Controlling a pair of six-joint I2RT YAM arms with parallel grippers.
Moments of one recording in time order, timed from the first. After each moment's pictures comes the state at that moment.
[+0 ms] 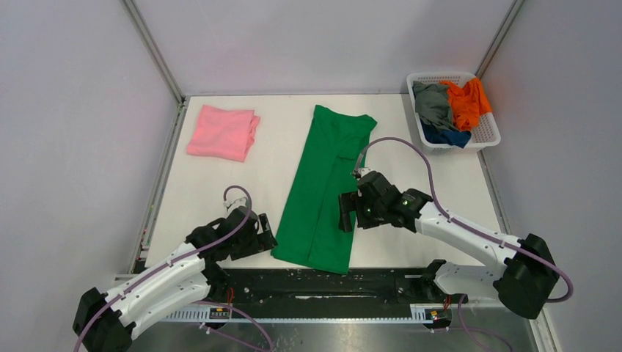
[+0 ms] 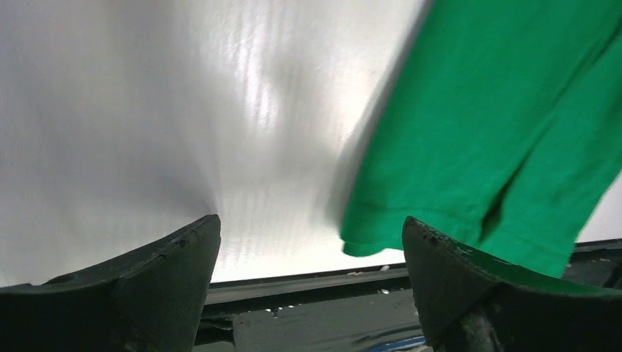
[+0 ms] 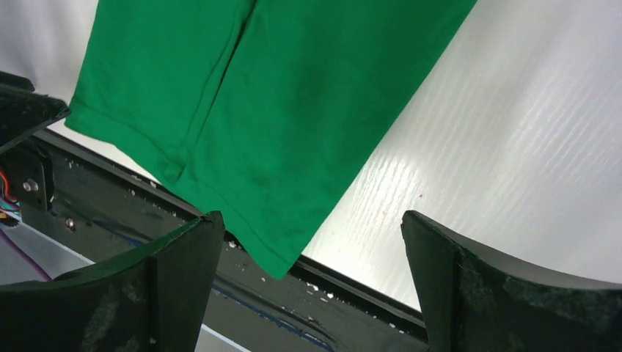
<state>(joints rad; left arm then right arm) -0.72 0.70 0.40 -0.73 -0.11 -0.96 0.80 1.18 0.81 -0.61 -0.02 0.55</state>
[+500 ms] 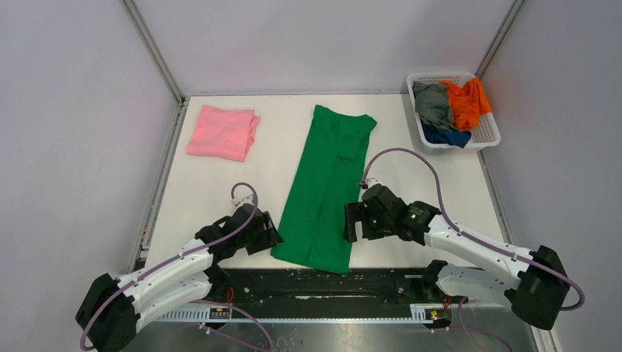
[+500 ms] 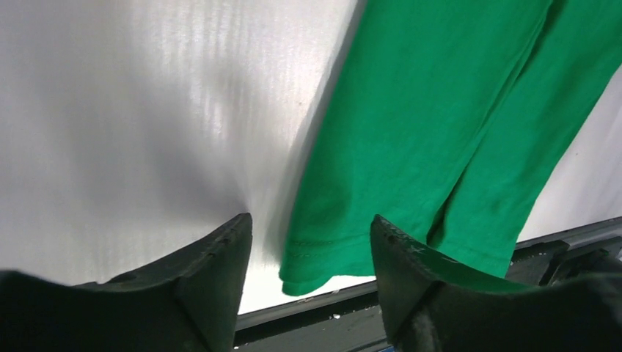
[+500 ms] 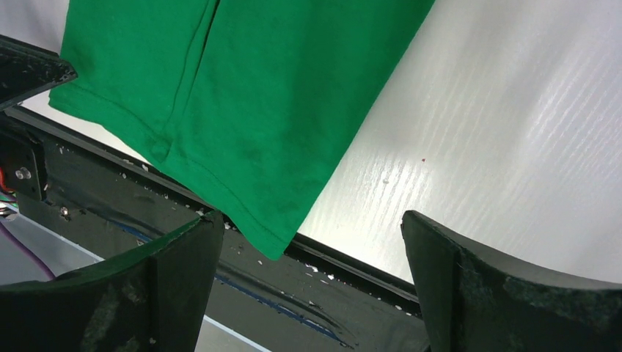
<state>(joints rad) -0.72 0.81 0.32 -0.48 -0.03 -1.00 0.87 1.06 0.69 -0.61 0.01 0.66</state>
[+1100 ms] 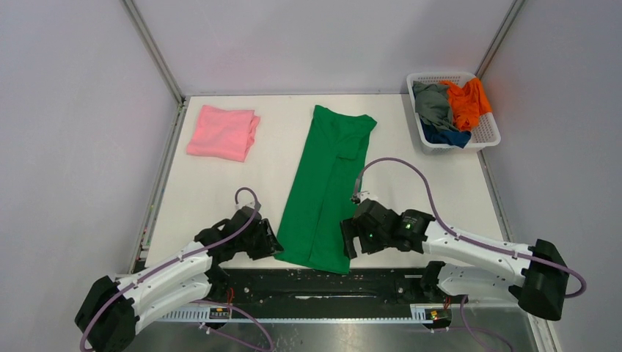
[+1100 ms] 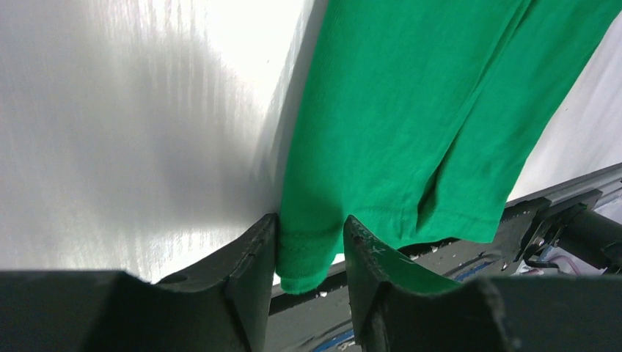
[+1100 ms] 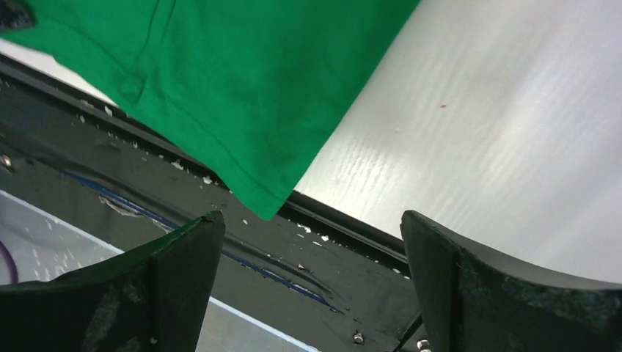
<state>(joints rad) -0.72 0.80 0.29 -0.44 0.11 -1.00 1.00 1.04 0.68 -0.71 0.06 0.70</state>
